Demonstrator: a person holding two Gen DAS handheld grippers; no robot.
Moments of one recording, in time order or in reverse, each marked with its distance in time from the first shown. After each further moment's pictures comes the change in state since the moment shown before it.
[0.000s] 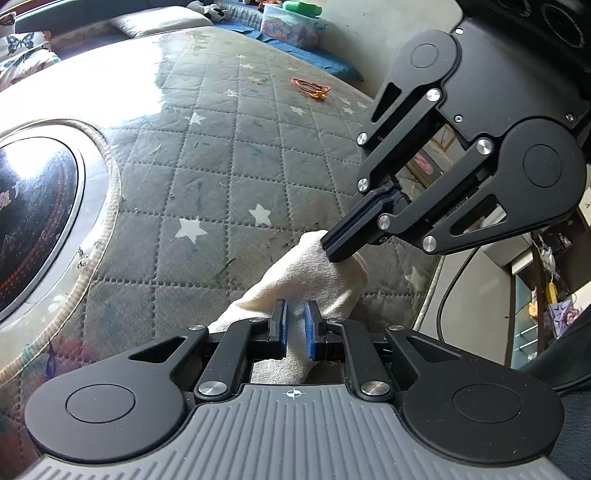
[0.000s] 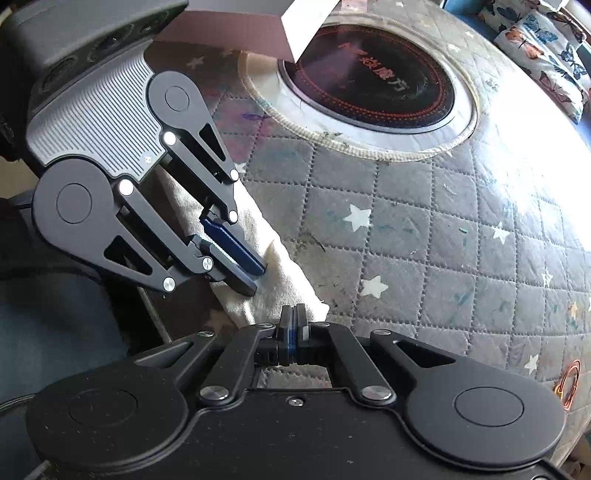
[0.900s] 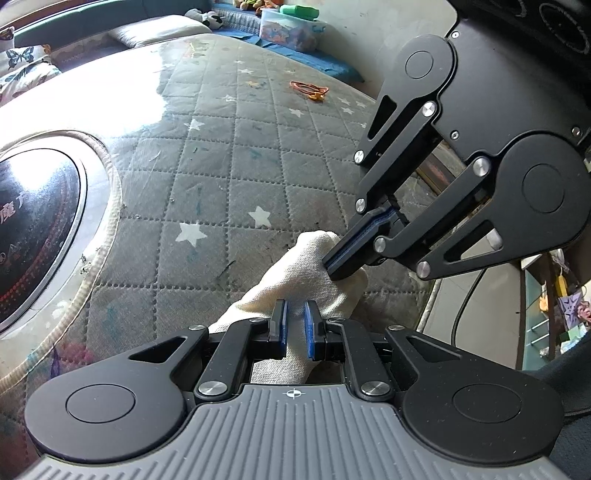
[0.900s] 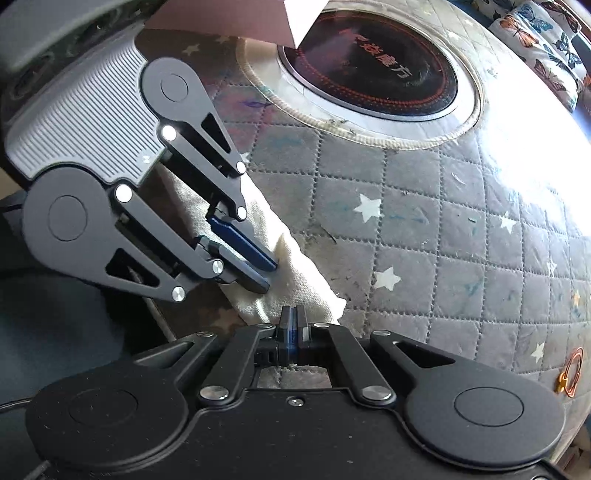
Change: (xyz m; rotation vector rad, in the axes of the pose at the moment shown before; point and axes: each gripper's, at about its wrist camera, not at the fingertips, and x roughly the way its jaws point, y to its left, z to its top) left arm -0.001 -0.012 -0.013 0.042 -0.016 0.030; right arm 0.005 0.013 0.005 0.011 0.035 -0.035
